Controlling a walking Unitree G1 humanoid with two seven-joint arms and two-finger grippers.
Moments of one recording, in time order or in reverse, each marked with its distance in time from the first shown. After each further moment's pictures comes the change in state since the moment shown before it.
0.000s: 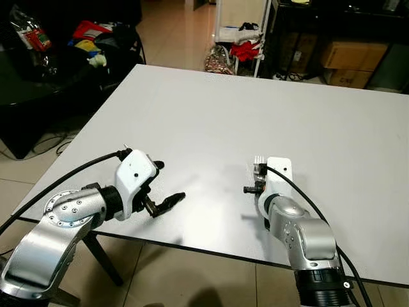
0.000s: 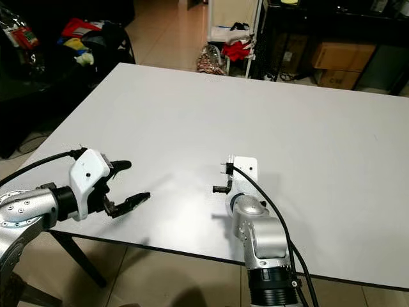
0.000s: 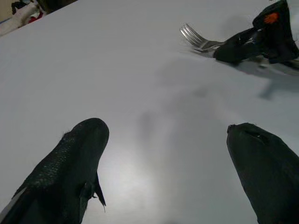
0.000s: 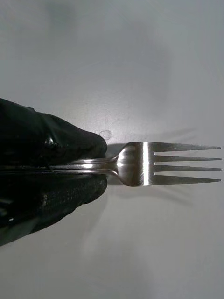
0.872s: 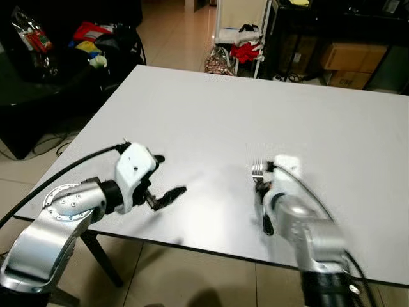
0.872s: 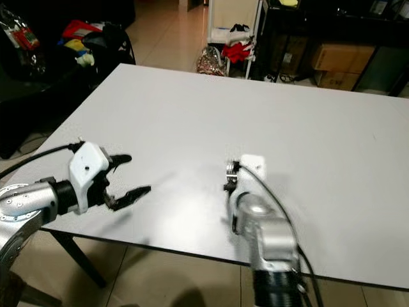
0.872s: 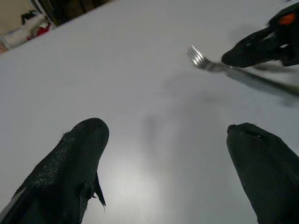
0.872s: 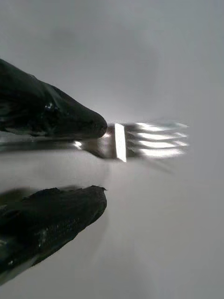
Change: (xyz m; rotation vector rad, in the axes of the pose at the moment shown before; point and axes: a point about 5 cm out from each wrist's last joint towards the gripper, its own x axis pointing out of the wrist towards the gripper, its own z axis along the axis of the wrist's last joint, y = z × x) left arm 0.002 0.006 0.012 -0.003 -0.057 0.028; right arm -0.018 -0.013 0.017 0.046 -0.068 -0.014
